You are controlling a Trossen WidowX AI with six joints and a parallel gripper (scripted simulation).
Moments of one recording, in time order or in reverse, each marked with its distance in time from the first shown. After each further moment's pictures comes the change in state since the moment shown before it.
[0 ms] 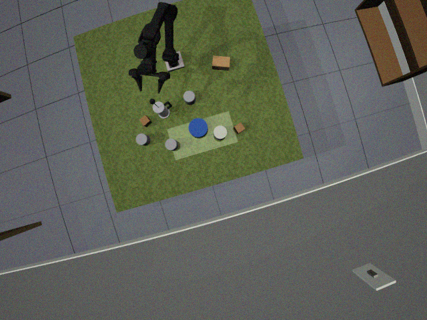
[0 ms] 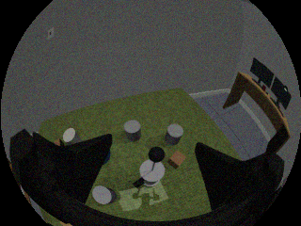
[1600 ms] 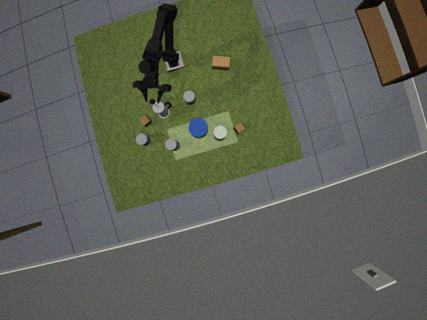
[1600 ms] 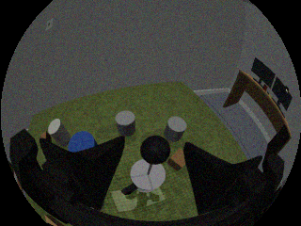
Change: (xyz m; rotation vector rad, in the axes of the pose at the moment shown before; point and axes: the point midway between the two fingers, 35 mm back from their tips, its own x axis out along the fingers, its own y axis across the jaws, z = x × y) arm 0.067 -0.010 -0.055 -0.029 0.005 -0.018
